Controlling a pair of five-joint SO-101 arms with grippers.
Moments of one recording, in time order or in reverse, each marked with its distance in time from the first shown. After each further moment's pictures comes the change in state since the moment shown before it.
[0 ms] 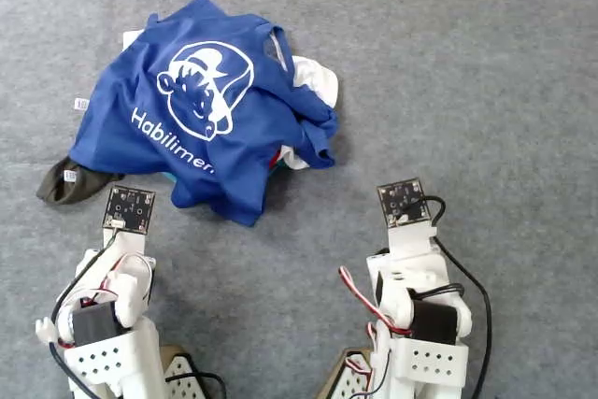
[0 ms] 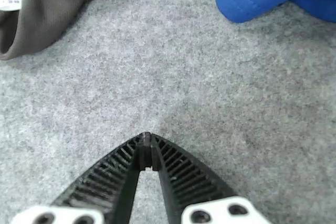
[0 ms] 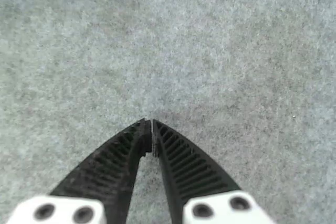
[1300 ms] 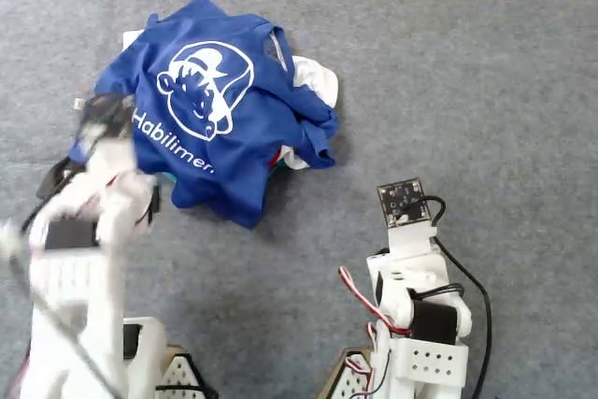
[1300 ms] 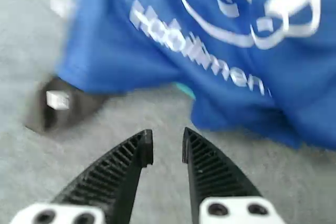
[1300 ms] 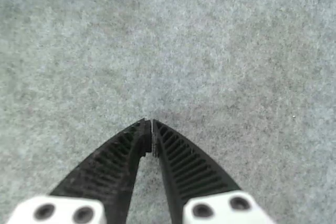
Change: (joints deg) left arm 11.8 52.1 -47.2 -4.7 15.6; right arm 0.0 0.0 0.0 0.0 0.0
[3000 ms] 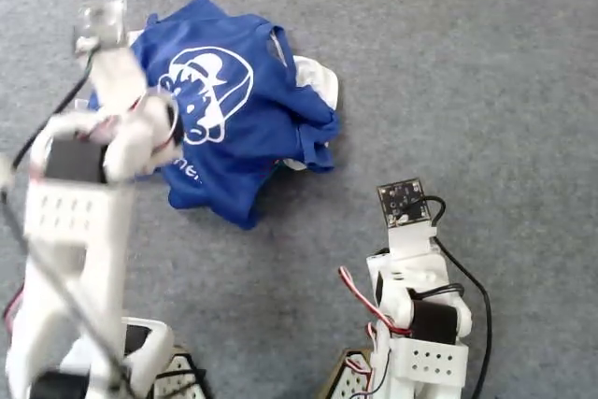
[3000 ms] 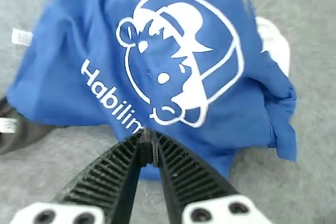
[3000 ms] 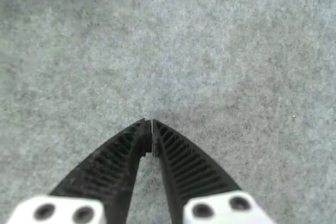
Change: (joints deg) left arm 9.6 13.7 -33.8 10.0 22.2; right arm 0.0 0.0 0.0 0.0 0.0
